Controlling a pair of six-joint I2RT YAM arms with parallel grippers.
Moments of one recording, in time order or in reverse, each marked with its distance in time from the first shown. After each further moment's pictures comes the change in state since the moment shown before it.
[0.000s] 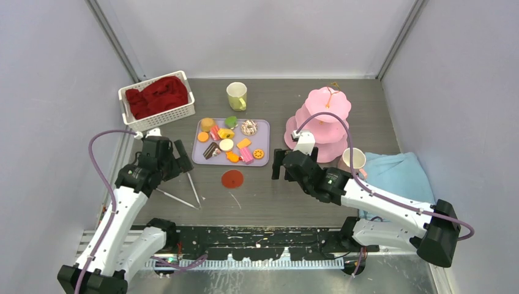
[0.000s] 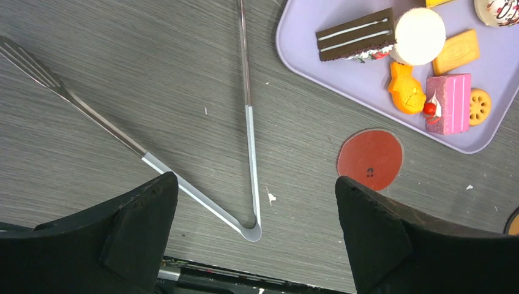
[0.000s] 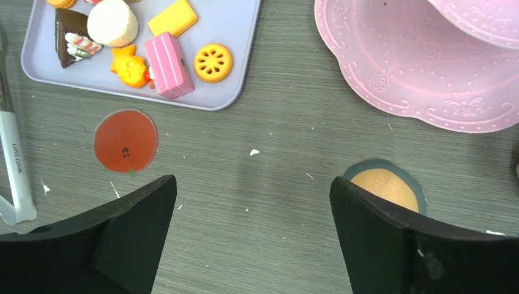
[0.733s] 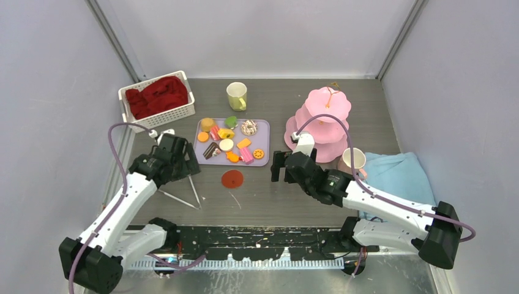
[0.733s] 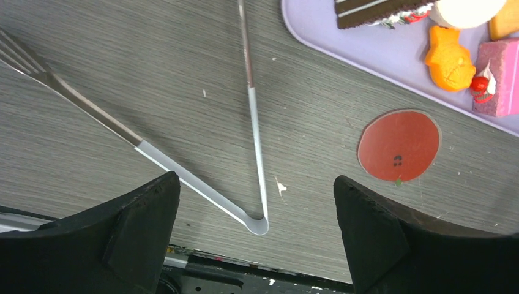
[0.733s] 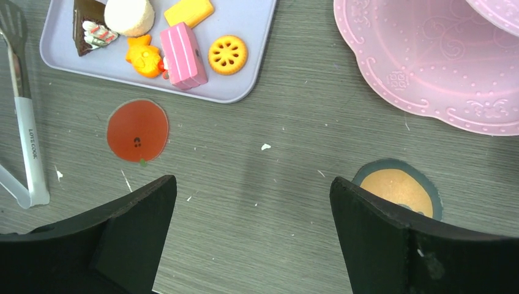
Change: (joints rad) left arm -0.079 0.144 0.008 -0.024 -0.051 -0.028; right arm 0.000 -0.021 -0.037 0.051 -0.053 -0.018
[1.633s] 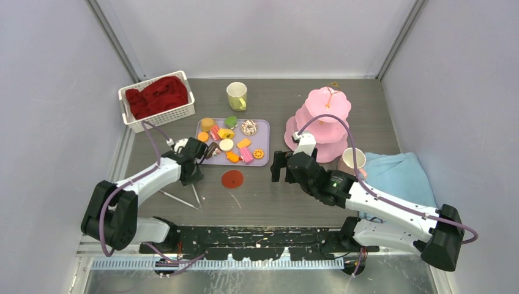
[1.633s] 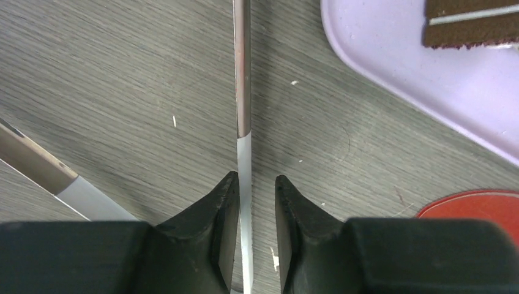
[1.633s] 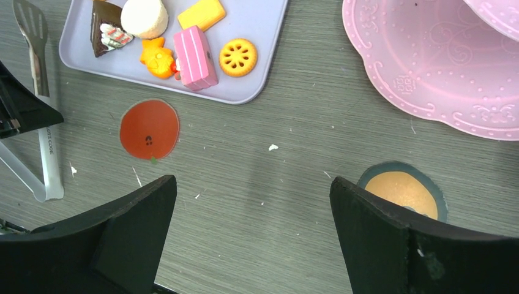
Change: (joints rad) left arm -0.097 0.371 -0.148 0.289 -0.117 -0.164; right arm 0.001 -0.036 -0.005 0.008 -0.021 -0.008
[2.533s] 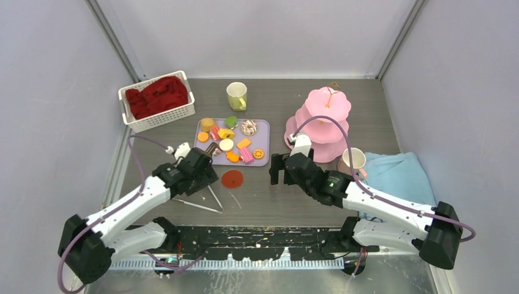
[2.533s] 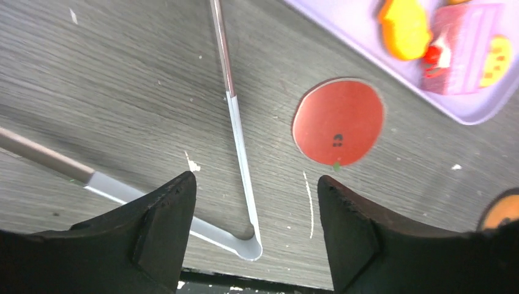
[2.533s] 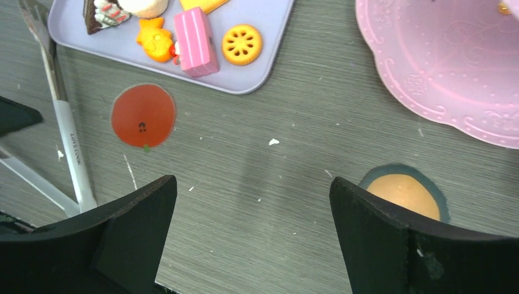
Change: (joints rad) left arm -0.244 -0.279 -0.021 -0.104 0.065 -0.334; right arm 0.000 0.015 -0.020 0.016 -0.022 -0.047
